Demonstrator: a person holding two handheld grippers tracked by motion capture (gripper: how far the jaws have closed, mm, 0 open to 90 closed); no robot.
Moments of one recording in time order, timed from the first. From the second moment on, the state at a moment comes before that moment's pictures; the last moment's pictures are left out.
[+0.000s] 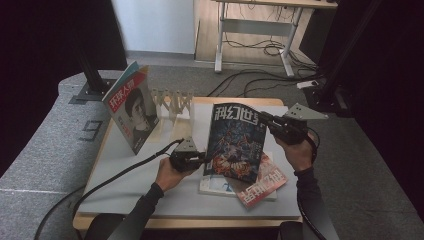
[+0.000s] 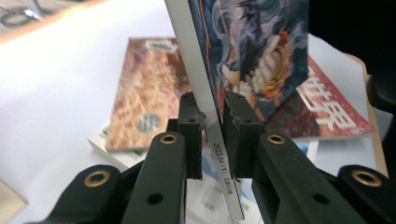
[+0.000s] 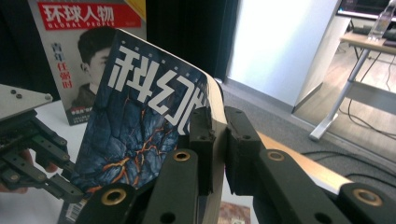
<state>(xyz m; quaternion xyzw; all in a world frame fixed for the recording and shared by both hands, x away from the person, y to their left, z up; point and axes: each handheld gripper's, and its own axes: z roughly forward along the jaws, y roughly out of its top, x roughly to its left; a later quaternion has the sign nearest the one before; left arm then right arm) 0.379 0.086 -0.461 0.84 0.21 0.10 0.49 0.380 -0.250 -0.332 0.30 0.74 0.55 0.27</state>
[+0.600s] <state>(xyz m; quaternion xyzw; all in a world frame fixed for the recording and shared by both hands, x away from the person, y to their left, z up) 0.371 0.093 -0.470 0.85 0.19 0.10 0.48 0.371 -0.259 -0.333 0.28 0.73 0.57 0.25</state>
